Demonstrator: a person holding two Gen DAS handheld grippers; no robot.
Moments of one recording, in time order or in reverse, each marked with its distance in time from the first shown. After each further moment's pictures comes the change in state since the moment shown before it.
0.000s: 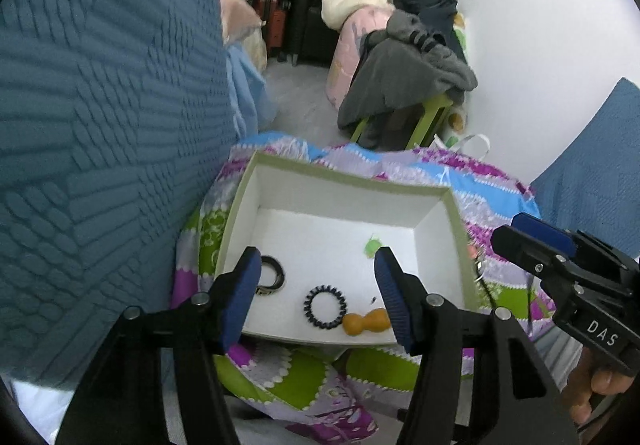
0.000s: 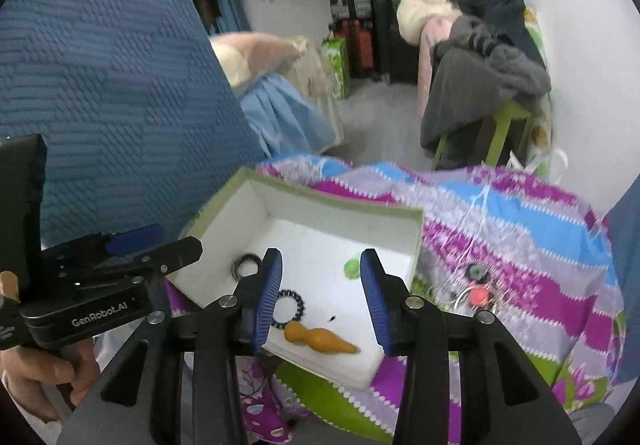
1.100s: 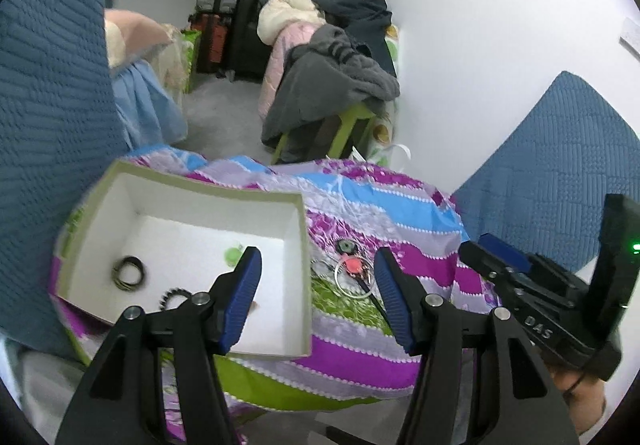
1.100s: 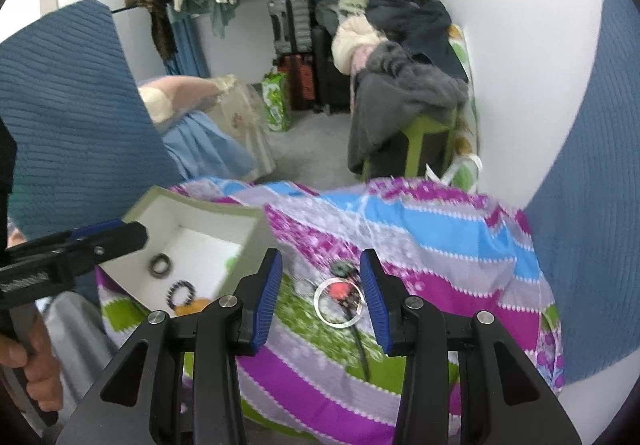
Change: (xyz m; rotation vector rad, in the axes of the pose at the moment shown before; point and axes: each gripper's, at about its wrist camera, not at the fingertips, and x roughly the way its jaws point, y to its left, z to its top) left arm 0.006 -0.129 -0.017 0.004 -0.055 -0.193; right arm -0.051 -0.143 -0.052 0.072 -0.095 -0.143
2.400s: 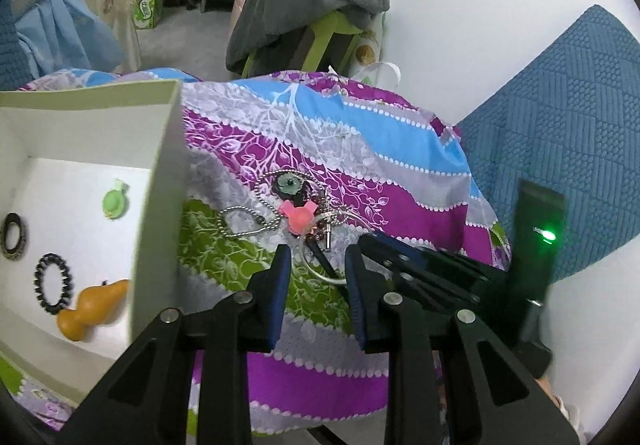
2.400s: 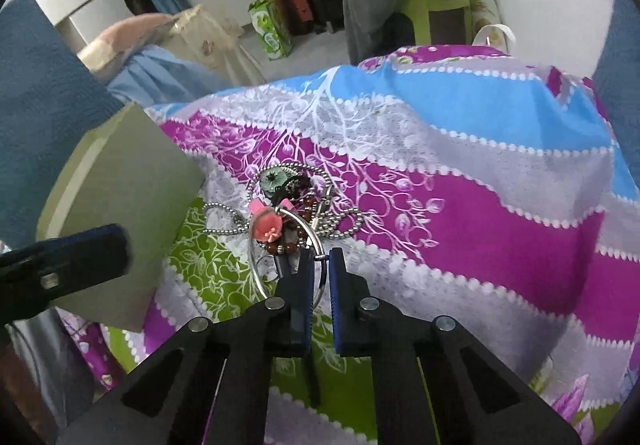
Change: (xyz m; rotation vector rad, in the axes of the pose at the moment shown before) left arm 0.142 -0.057 -0.033 -0.010 0.239 -0.037; right arm 0.133 -0.090 -0.068 0.126 0.236 0.147
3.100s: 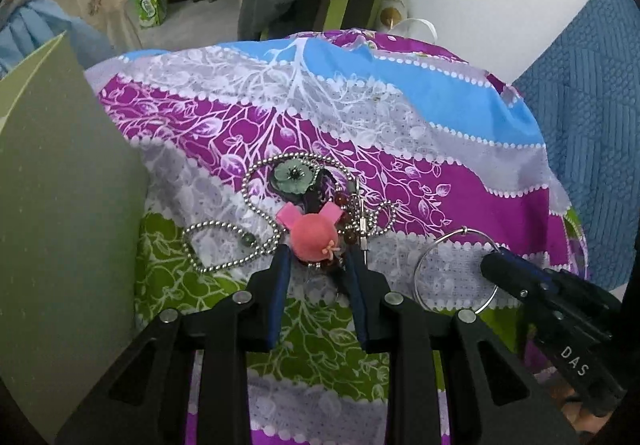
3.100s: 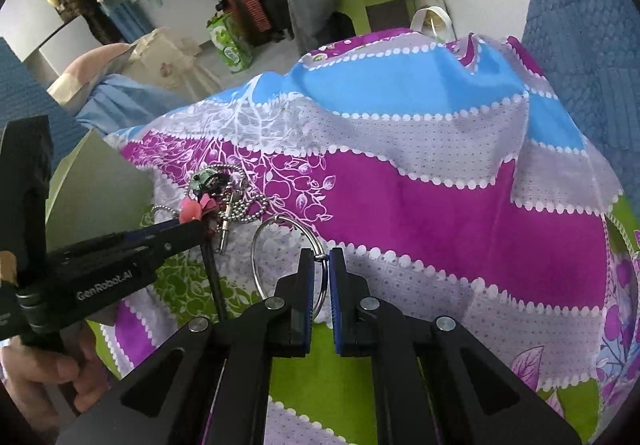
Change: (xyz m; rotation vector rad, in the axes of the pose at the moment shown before) left arm 0.086 -0.008 0.004 0.085 0.063 0.166; right arm -0.015 -0.048 -0.013 0.109 -0.010 -0.064
